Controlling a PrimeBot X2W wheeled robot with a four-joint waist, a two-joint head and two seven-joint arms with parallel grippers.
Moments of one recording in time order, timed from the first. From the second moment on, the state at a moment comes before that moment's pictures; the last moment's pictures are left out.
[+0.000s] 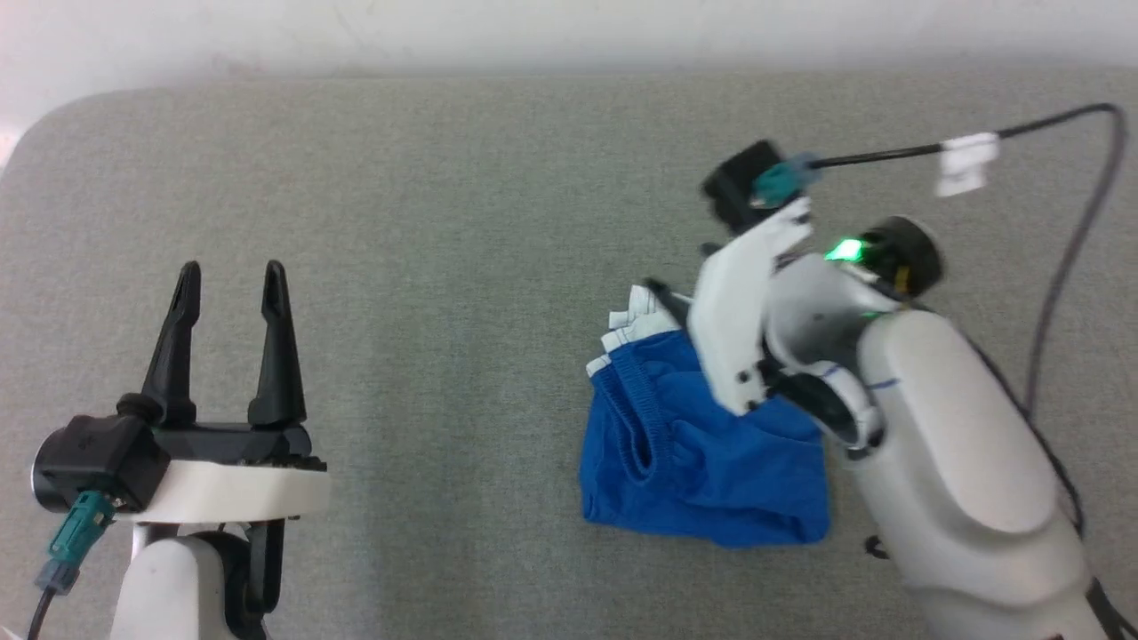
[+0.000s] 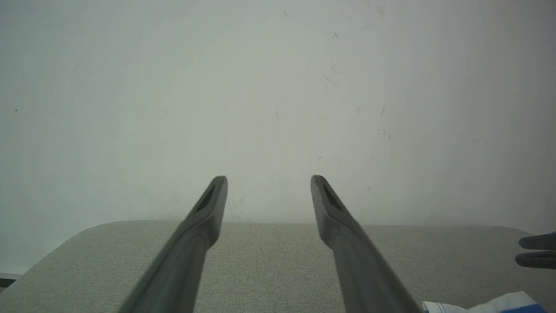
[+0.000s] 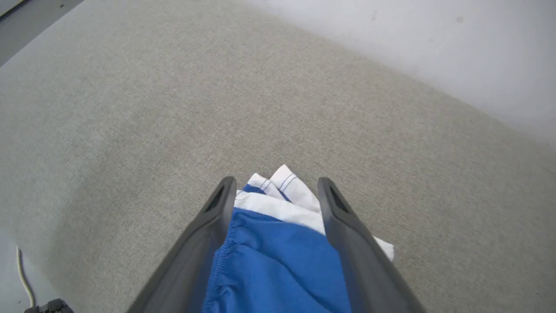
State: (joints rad) left arm -0.15 0.11 0.10 -0.07 -0.19 -0.12 -0.26; right arm -0.63 -0.05 0.37 0.21 0.29 0.13 0.78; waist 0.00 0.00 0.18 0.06
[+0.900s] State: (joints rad) left arm -0.15 0.11 0.11 -0.07 -0.18 -0.12 -0.26; right arm -0.31 -0.05 0.15 0.32 0.12 0.13 0.67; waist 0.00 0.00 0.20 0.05
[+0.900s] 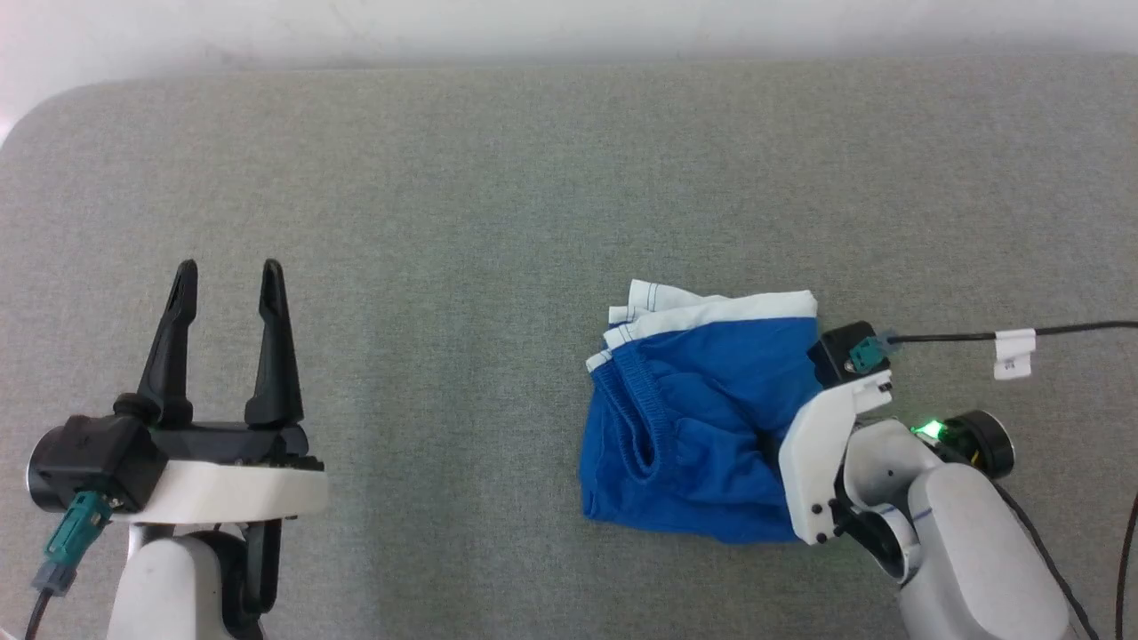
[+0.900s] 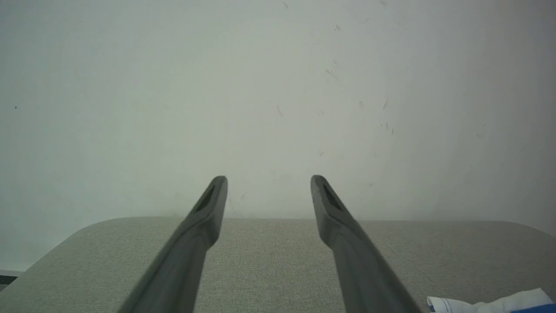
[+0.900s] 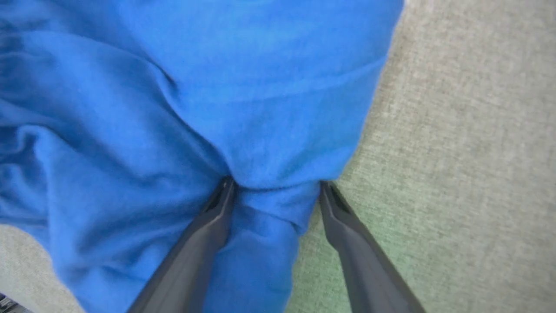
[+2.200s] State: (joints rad) left arm -0.16 0.23 0.19 -0.24 -0.17 -0.12 -0.26; right arm -0.76 -0.47 0.41 0.43 0.20 0.13 0.51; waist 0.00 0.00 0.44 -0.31
